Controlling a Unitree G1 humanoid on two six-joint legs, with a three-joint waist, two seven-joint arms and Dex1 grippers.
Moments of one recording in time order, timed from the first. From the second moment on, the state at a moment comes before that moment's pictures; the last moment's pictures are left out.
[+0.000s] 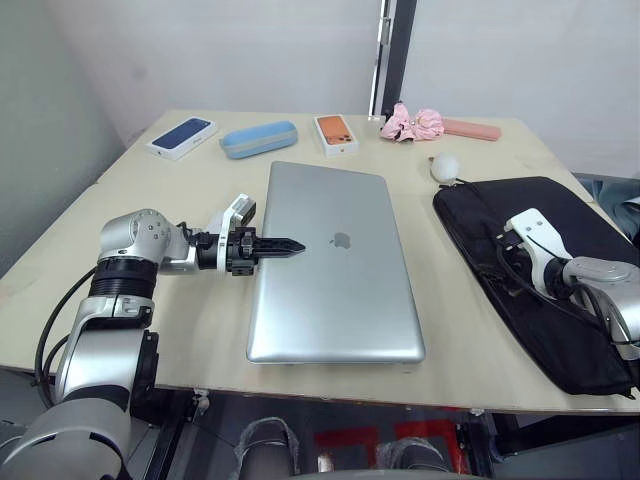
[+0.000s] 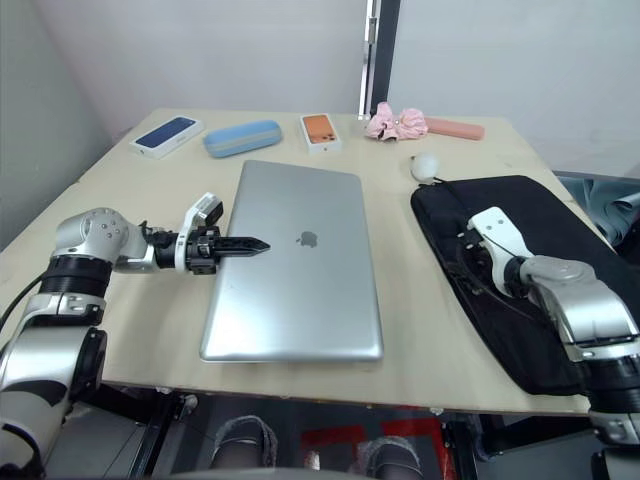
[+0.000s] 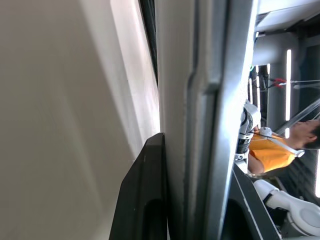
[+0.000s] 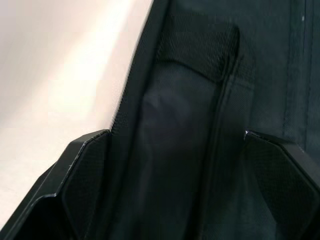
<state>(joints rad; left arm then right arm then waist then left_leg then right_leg) -0.85 0.59 0.12 0.52 -0.83 1.61 -1.00 -0.29 -0.84 -0.10 -0.10 0.28 0.88 0.57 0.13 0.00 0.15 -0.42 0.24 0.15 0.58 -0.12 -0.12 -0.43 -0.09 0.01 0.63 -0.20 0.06</state>
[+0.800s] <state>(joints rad) -0.87 0.53 0.16 0.52 -0.83 1.61 -0.95 -0.27 -0.74 -0.23 -0.17 0.35 0.98 0.51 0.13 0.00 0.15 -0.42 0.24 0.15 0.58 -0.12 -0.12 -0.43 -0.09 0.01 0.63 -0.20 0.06</state>
